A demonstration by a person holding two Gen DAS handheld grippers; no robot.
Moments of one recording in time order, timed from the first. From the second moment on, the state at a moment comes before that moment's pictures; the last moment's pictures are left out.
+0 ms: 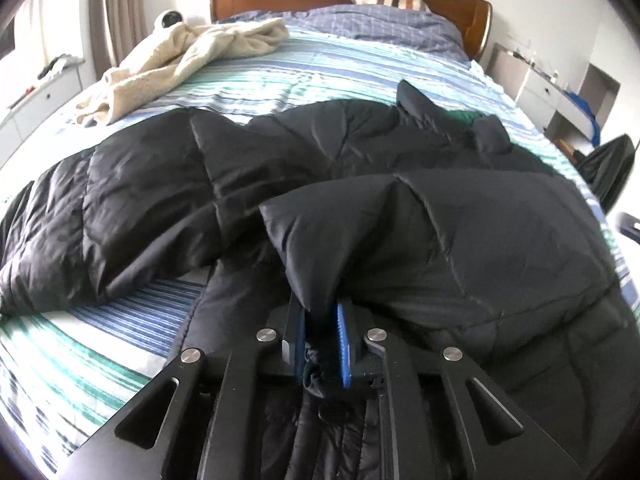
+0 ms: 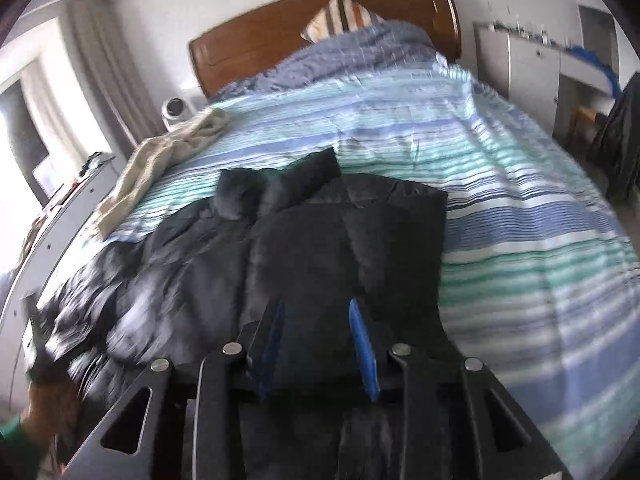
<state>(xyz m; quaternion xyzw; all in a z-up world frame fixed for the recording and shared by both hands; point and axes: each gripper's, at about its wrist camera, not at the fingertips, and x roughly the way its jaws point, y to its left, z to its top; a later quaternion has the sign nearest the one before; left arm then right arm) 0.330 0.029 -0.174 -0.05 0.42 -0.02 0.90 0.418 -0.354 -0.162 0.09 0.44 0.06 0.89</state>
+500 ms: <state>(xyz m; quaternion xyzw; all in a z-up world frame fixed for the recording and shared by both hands) 0.341 0.034 -0.193 -0.07 0.41 -0.04 0.91 0.519 -0.371 -0.155 0.09 0.48 0.03 0.87</state>
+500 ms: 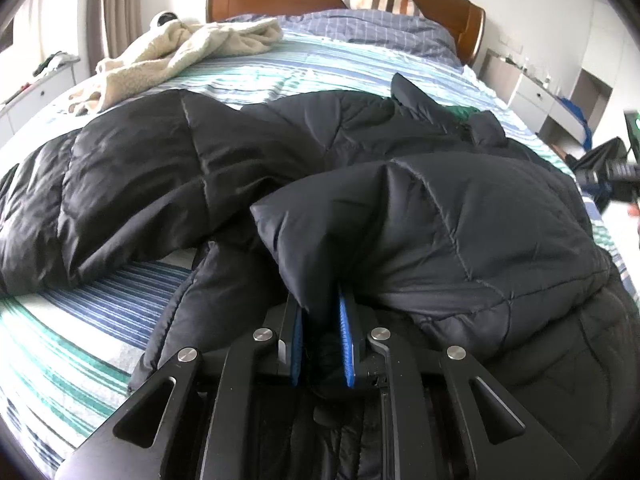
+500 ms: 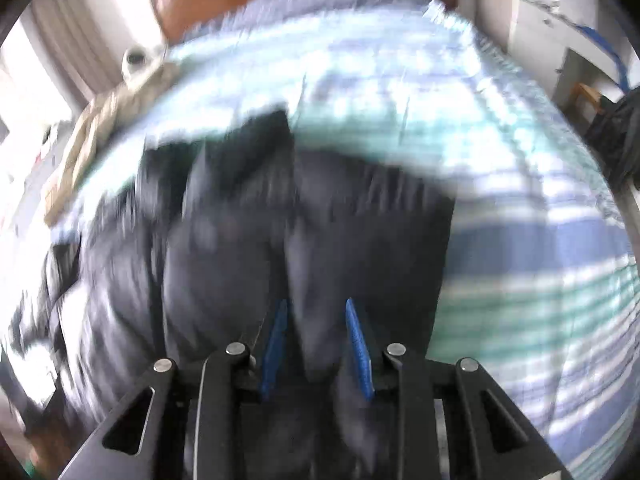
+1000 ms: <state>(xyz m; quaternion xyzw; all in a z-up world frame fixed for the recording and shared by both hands) 0.344 0.022 -0.199 -0.04 0.41 -0.04 0.91 0.455 -0.355 -0.172 0.12 0.47 0.03 0.88</state>
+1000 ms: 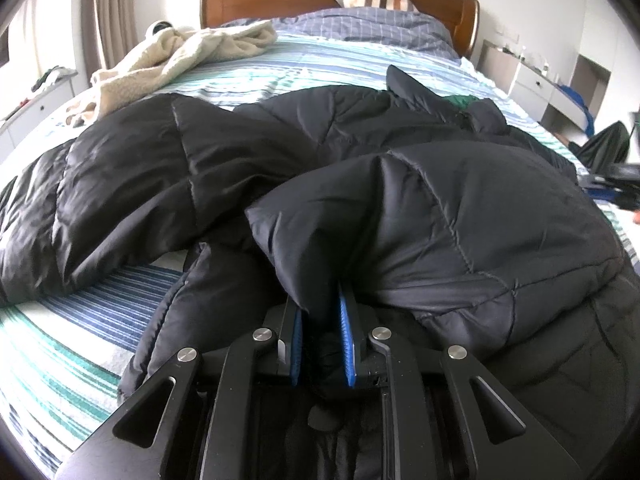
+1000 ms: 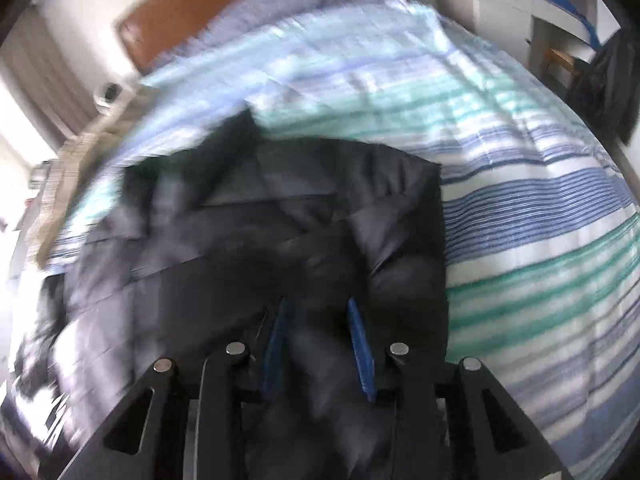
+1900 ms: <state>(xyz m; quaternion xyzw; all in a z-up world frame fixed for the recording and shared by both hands) 0.276 0.148 -0.134 -0.03 0.43 0.07 0.90 0.243 -0.320 -0.156 0.15 0.43 0.05 0.89</state>
